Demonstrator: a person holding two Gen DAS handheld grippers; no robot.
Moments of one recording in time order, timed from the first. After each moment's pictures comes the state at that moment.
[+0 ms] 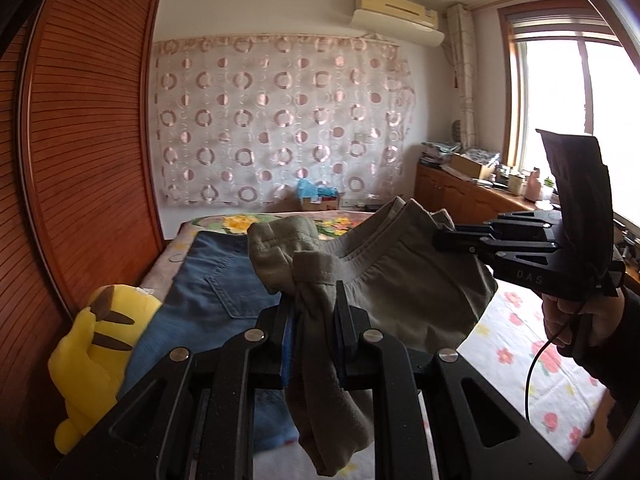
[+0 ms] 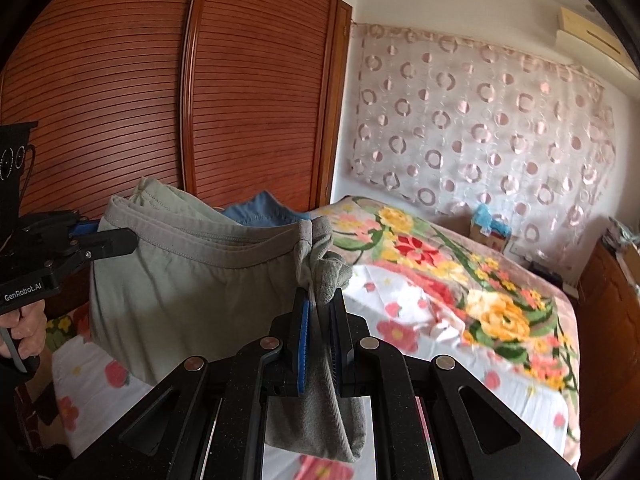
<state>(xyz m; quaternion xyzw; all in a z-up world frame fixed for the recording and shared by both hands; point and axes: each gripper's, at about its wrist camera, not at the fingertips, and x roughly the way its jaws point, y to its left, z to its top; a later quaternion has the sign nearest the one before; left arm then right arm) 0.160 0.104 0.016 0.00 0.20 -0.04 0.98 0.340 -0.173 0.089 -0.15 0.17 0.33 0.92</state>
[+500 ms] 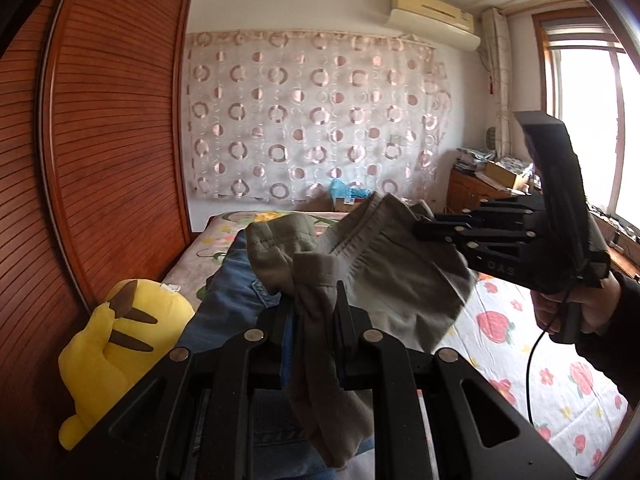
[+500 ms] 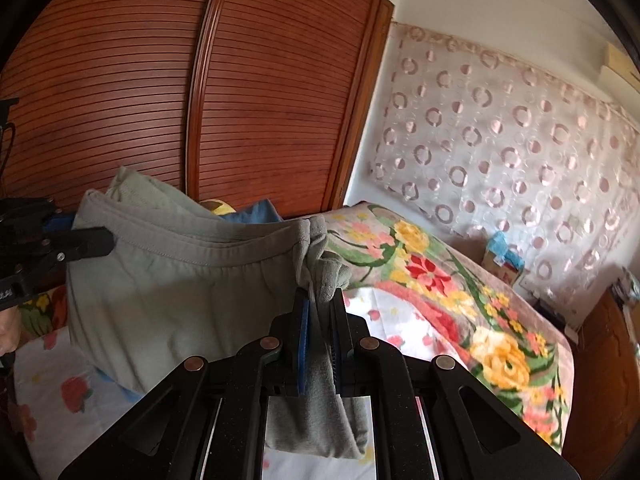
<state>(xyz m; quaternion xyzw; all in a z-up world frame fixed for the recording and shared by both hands) 0.188 0.136 0.006 -0.02 0.20 0.01 0.98 0.402 -0.124 0.082 -0.22 0.16 0.36 0.89</state>
